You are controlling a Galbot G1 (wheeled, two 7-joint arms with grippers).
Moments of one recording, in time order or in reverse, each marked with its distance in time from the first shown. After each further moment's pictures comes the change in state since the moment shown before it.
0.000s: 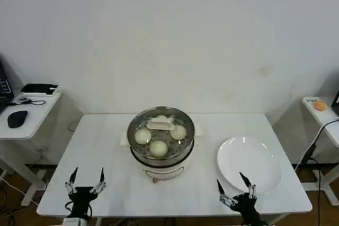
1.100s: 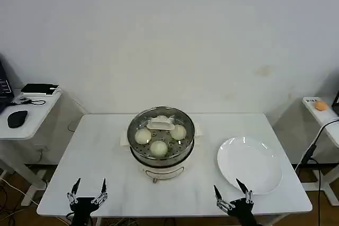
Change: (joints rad) left arm 0.070 -0.010 -0.004 -0.017 -0.033 0.038 0.039; right arm -0.033 -0.056 -0.051 0.036 0.085 -0.099 0.061
